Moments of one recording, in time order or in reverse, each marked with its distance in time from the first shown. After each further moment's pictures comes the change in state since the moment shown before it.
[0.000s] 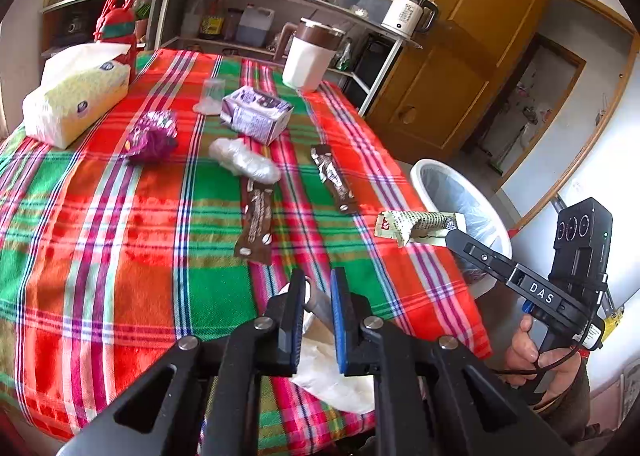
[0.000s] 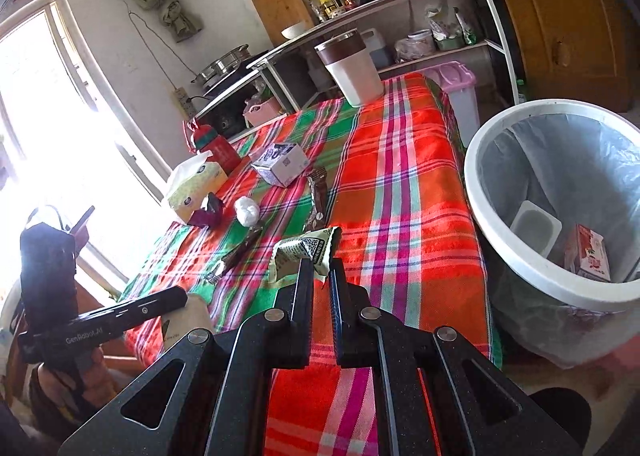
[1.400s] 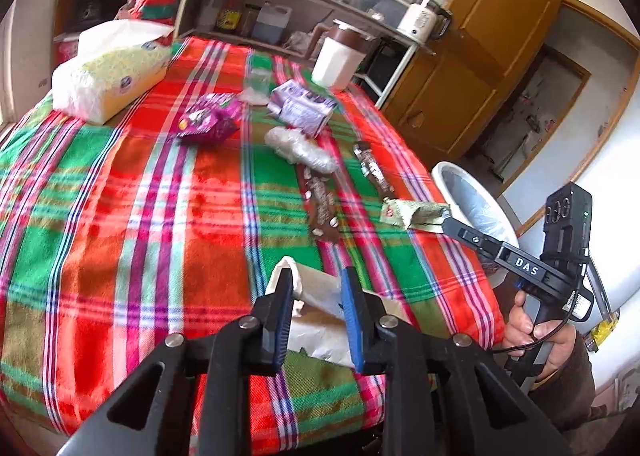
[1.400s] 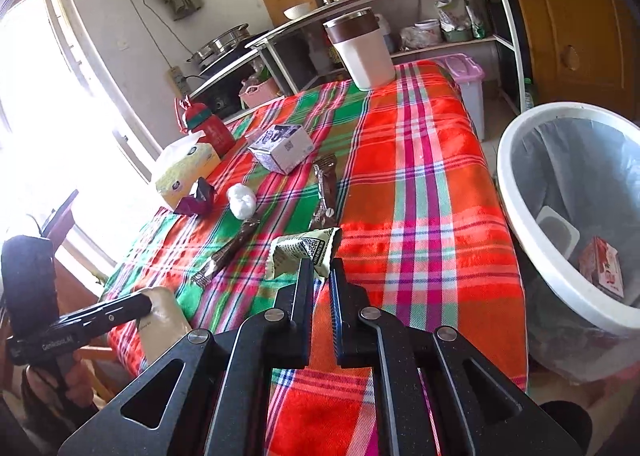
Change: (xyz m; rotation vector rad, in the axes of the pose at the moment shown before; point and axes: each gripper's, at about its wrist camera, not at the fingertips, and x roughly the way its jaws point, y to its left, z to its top) left arm -0.016 0.053 -0.016 -0.053 0.022 0.009; right arm 0.038 0.015 -0.001 -0.041 0.079 -0.041
